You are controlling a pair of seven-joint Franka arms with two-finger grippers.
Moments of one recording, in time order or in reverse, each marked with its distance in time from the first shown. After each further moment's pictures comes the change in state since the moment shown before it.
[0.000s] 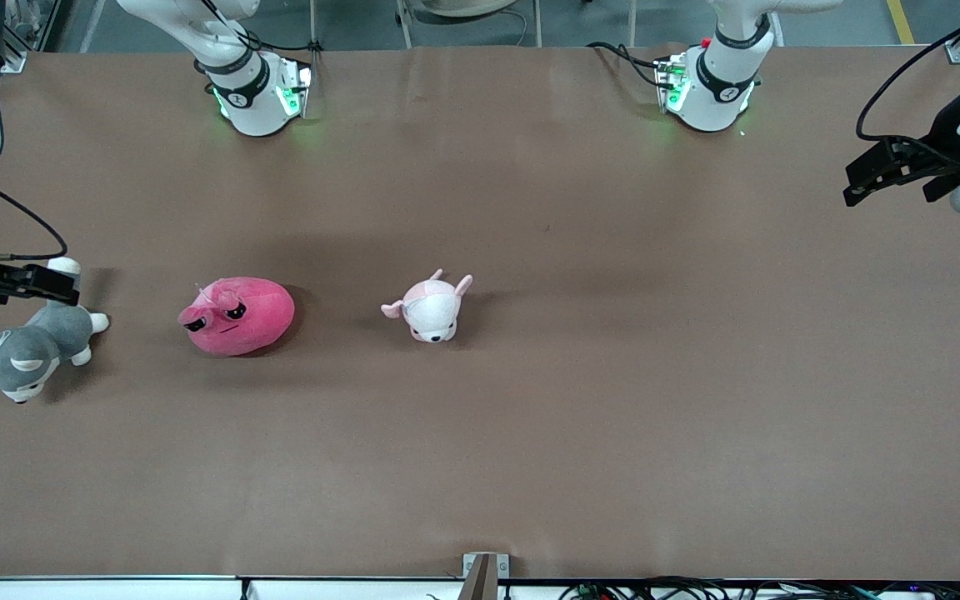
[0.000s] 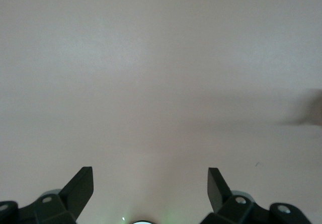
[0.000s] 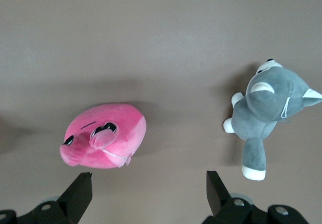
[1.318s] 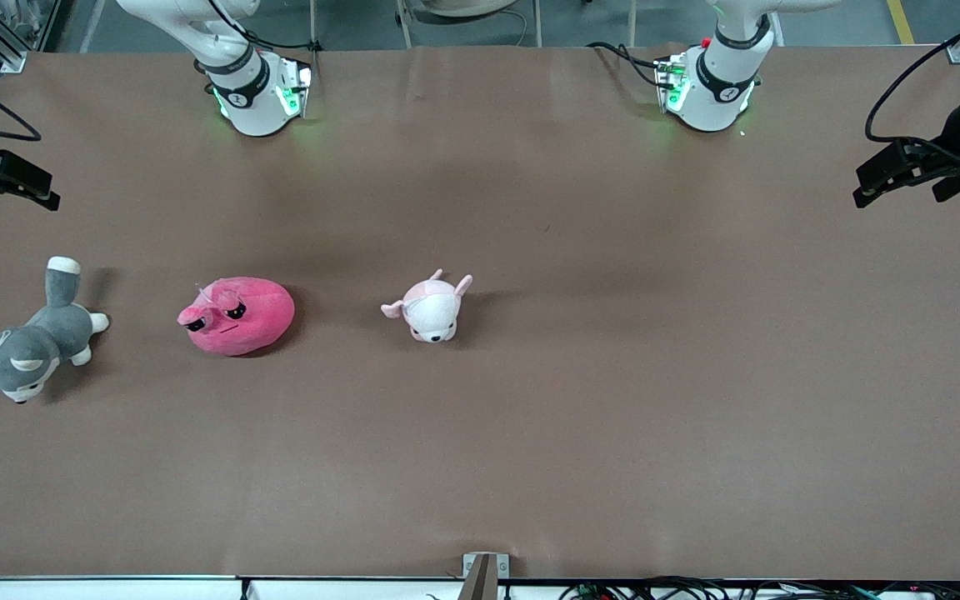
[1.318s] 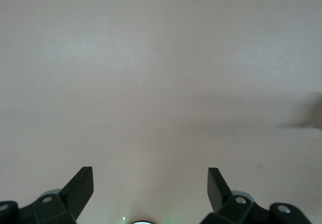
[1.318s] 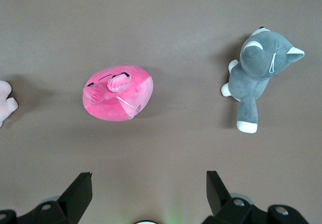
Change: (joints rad) left arm 0.055 0.000 -0.036 0.000 0.000 0.000 0.000; right arm 0.004 -0.289 0.005 -0.138 0.002 -0.126 0.000
